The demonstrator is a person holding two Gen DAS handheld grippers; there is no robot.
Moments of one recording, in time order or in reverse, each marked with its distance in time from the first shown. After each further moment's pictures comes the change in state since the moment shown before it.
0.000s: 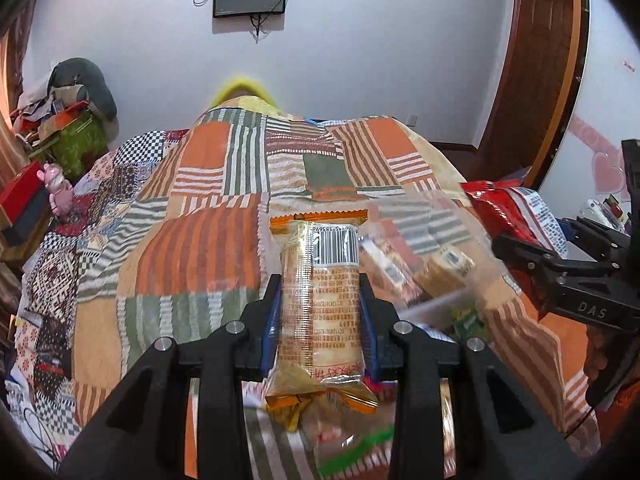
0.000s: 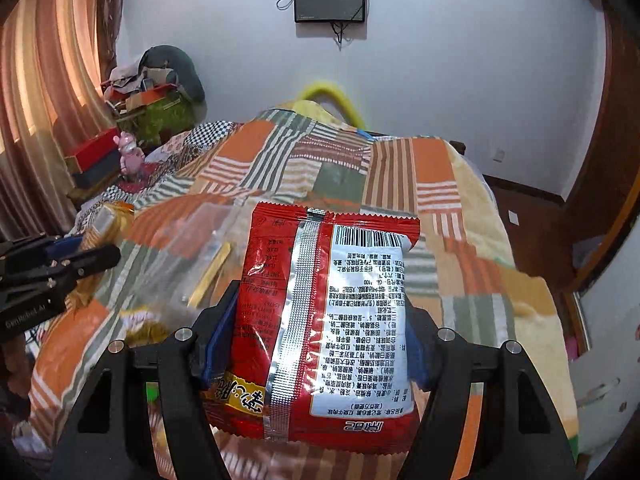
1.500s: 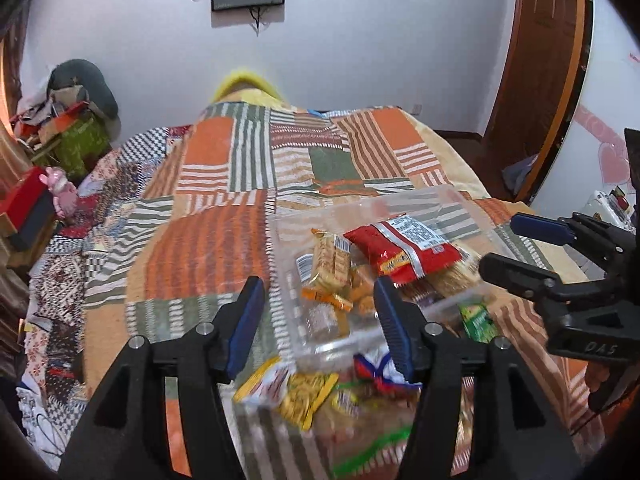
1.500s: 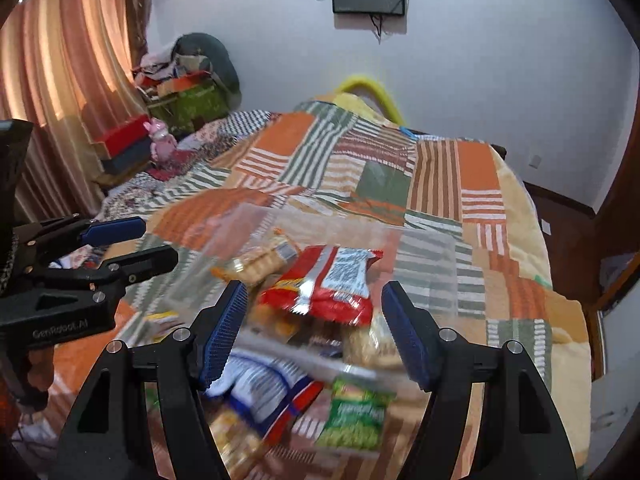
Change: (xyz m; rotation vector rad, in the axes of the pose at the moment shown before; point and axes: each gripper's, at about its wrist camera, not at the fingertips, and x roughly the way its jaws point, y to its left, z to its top) left arm -0.008 0.006 0.007 0.020 0.037 0.027; right arm -0.014 0.024 0.004 -0.071 0.028 0.128
